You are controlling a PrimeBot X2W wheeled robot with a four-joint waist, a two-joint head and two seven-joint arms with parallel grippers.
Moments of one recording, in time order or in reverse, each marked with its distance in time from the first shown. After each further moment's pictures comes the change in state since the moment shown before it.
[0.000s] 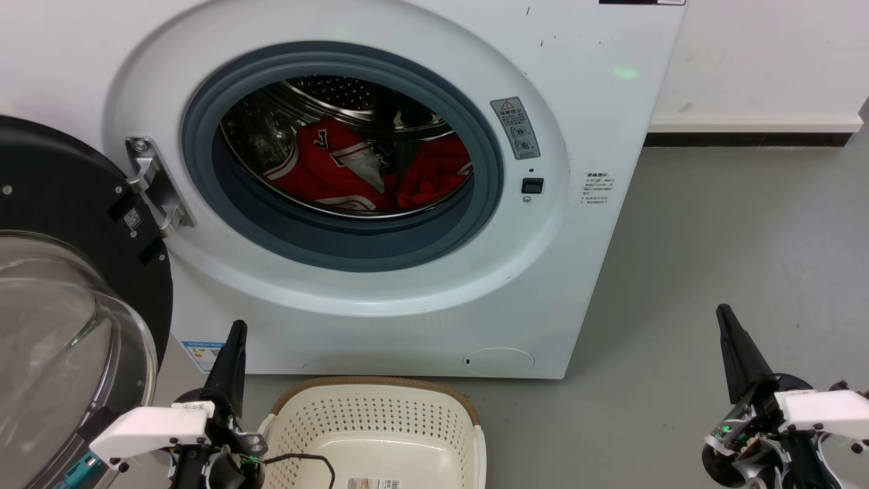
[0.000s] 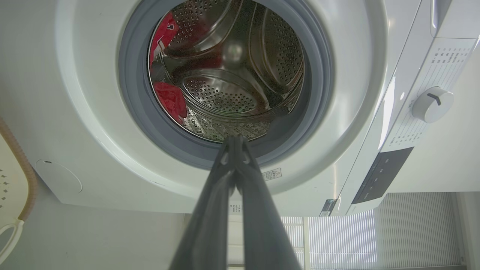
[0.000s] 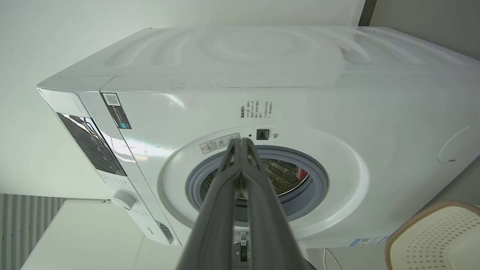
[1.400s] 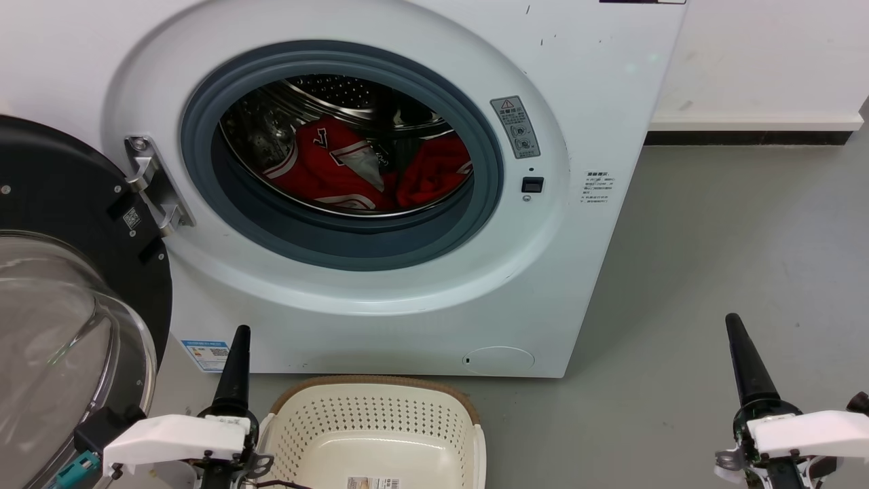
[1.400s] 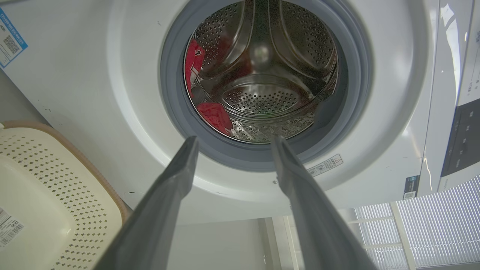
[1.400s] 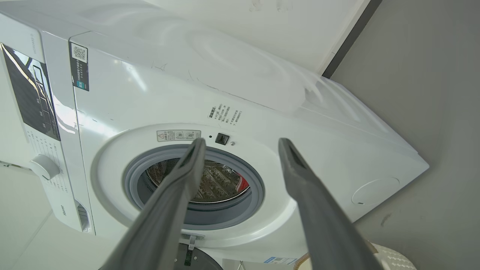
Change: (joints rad) left arm 0.060 -0.003 -0.038 -0.067 0.359 0.063 -0.102; right arm 0.076 0.006 0.005 -0.070 -0.386 0.000 -0.100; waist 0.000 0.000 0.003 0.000
